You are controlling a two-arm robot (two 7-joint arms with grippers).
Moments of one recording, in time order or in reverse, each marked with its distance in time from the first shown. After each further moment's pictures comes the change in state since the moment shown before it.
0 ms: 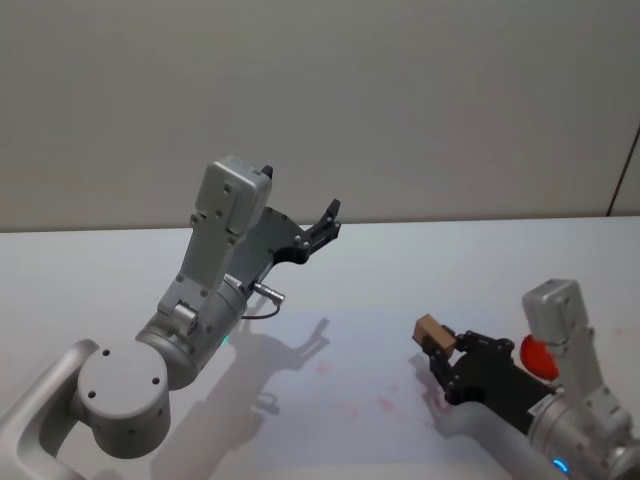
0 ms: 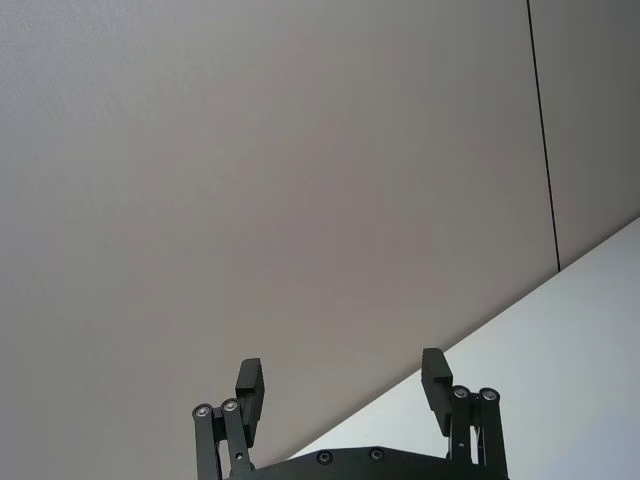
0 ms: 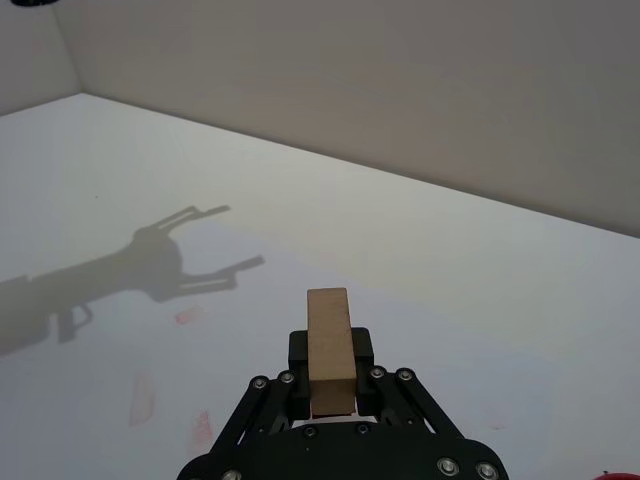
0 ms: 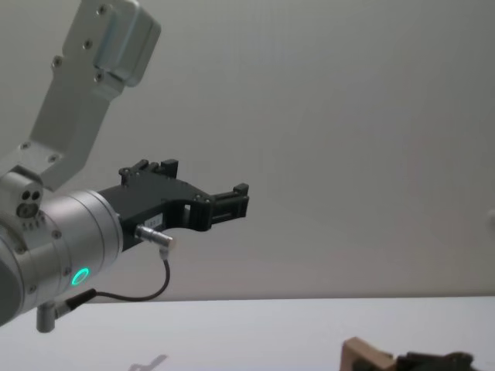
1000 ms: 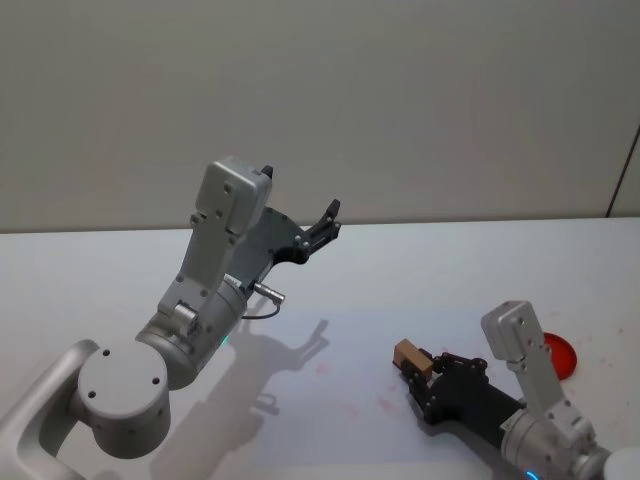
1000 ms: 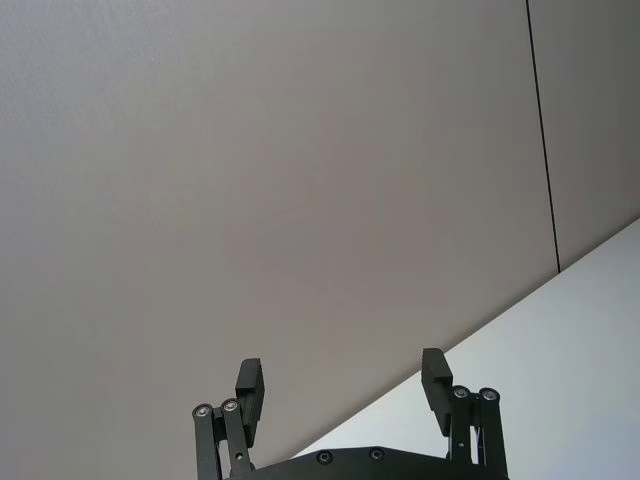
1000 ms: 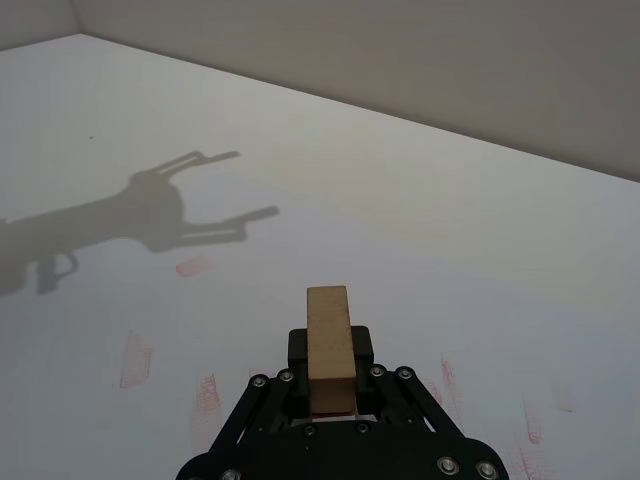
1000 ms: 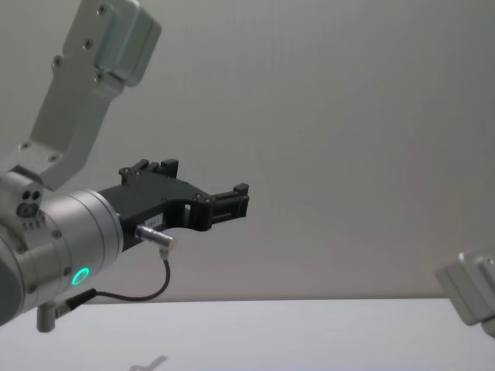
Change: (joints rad) left arm 0.000 0.000 0.000 0.000 0.000 0.000 0.000; right arm 0.058 -0.051 -0.040 0.152 -0.078 -0.024 0.020
